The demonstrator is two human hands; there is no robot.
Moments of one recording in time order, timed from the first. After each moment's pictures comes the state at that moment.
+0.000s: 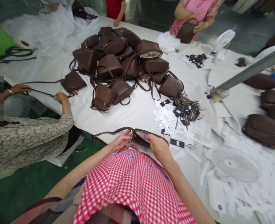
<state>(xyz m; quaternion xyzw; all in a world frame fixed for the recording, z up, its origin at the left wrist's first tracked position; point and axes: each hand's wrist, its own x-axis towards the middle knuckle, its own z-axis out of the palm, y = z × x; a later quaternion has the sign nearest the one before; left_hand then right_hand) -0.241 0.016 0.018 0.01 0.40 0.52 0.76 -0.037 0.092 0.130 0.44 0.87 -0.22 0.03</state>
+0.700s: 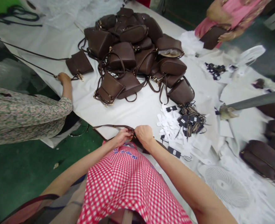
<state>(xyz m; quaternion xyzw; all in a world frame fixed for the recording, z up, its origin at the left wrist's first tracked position) -0.227 0.034 0.012 -0.03 0.45 0.59 0.67 -0.150 0.133 0.138 0.25 0.92 -0.02 0.32</state>
